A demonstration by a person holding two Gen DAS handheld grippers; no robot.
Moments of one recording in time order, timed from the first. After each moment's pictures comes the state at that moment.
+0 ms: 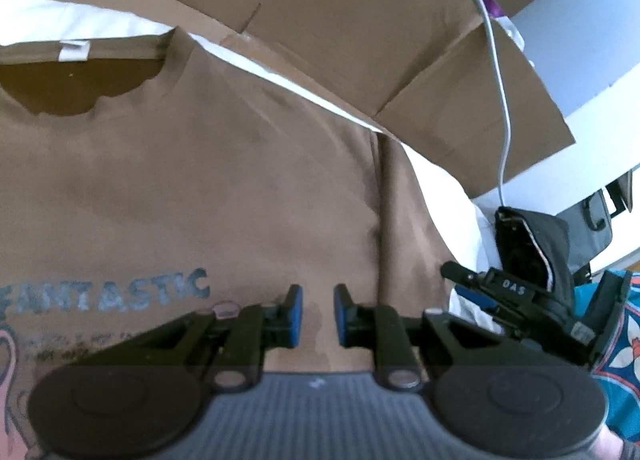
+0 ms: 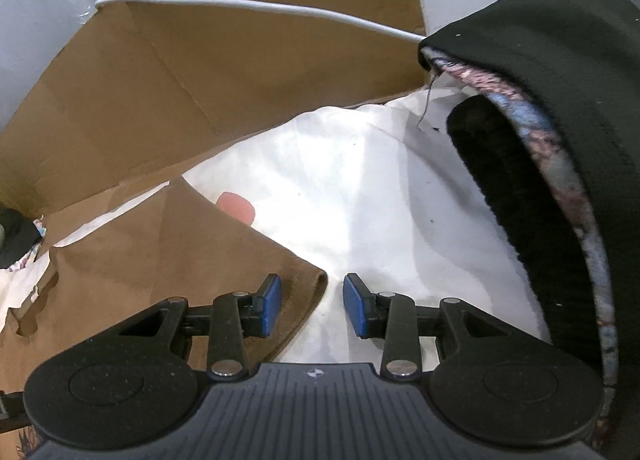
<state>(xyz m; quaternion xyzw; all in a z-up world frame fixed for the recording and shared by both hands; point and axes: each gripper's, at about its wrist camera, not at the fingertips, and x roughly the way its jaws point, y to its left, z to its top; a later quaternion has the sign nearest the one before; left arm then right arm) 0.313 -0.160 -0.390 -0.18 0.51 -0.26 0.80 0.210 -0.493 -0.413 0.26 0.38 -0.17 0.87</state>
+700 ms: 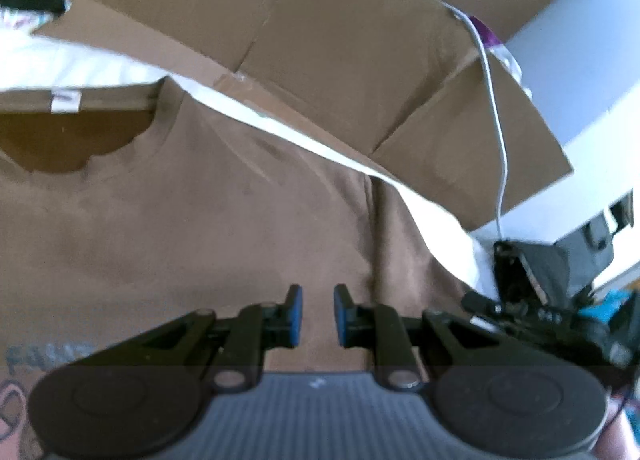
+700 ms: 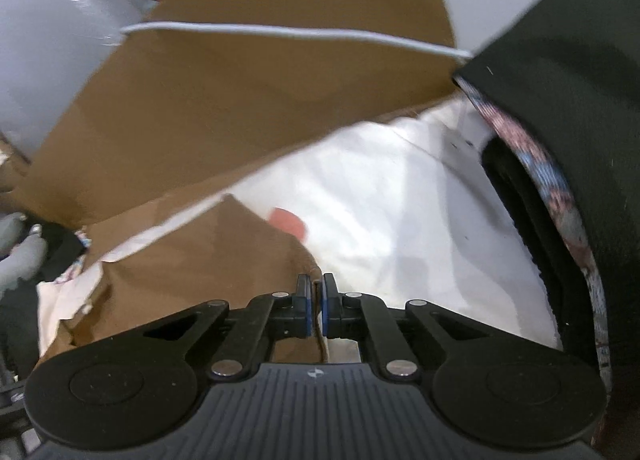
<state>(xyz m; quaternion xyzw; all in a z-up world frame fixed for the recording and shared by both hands) 0.330 -0.160 -0.371 -0.20 0.49 -0.25 0.81 0.210 -0.493 -0.372 0.31 0.37 -0.12 0.87</state>
